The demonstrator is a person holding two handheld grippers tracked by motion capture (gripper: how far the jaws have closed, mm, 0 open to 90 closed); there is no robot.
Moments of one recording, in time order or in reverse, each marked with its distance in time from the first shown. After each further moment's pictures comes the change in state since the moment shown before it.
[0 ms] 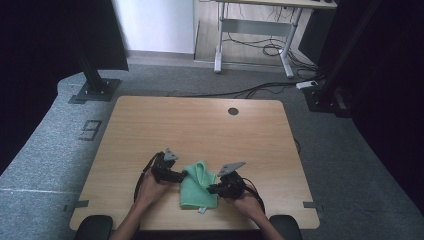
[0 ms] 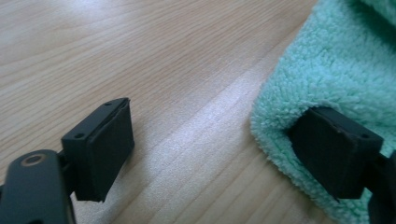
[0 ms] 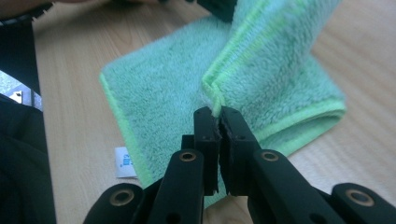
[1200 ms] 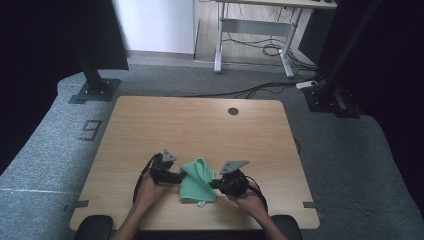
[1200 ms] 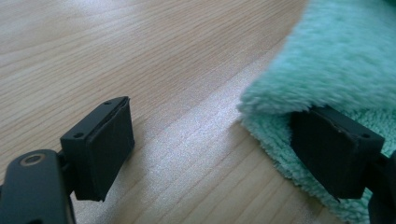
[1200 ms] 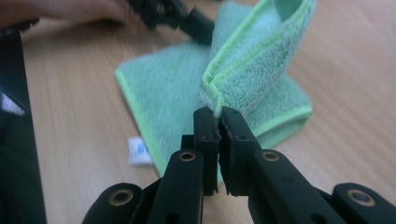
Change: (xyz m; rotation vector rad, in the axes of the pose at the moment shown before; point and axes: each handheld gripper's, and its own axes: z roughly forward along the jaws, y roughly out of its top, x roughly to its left) left arm -0.001 -0.006 -0.003 -0.007 0.034 -0.030; right arm 0.006 0.009 -0.020 -0.038 -0.087 -0.069
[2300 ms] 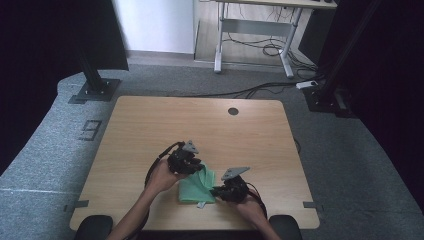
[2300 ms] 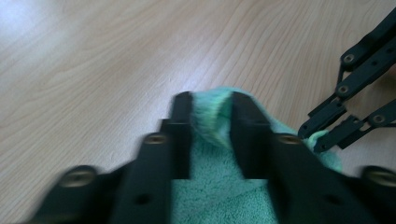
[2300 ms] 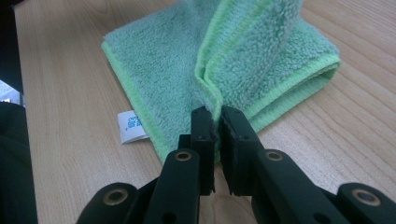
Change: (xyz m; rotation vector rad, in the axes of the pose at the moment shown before) left arm -0.045 0.082 -0.019 0.097 -0.243 0.217; right arm -0.005 -0.029 0.018 0.008 0.049 0.085
